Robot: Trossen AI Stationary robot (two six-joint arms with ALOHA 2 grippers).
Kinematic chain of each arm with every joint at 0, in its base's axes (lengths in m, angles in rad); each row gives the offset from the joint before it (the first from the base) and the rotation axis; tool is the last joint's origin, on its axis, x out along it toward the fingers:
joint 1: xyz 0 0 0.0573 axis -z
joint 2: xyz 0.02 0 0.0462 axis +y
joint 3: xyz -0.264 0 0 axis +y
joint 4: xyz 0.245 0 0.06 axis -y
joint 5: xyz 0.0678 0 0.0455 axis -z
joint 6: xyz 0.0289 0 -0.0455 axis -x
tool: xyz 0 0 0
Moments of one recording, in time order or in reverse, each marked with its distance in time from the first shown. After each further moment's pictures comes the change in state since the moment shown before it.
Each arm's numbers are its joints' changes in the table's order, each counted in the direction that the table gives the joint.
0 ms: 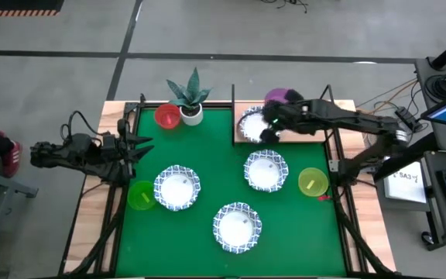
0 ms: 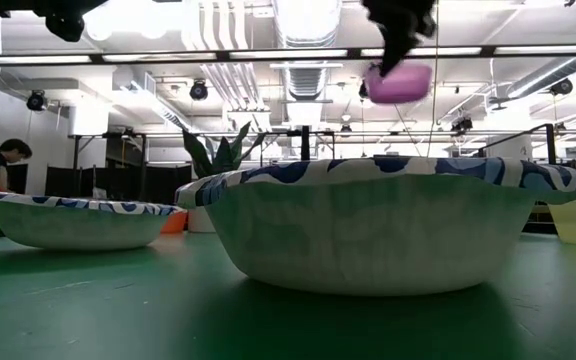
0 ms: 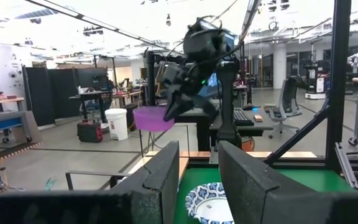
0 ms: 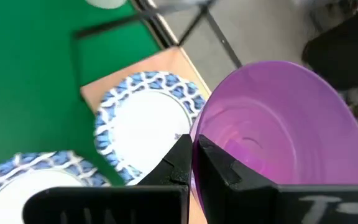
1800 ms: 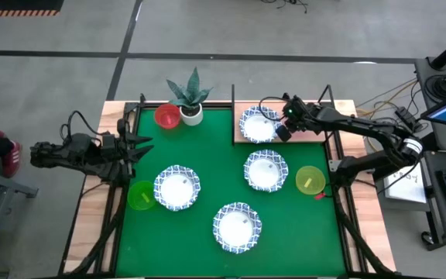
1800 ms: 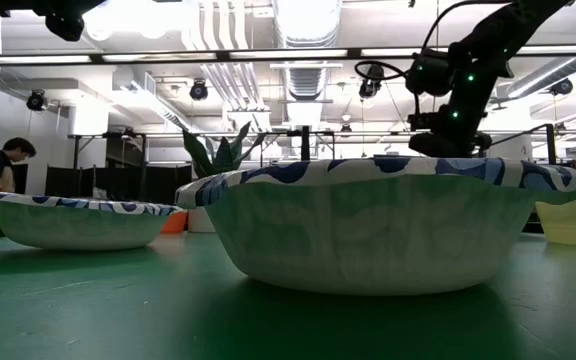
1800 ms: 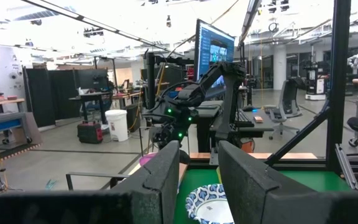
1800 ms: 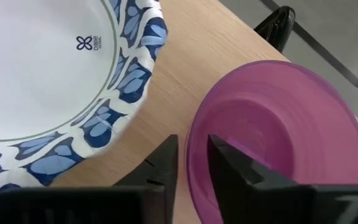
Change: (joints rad) left arm 0.000 -0.001 0.000 0.006 0.000 -0.003; right arm 0.466 -0.134 0.725 0.557 -0.235 0.033
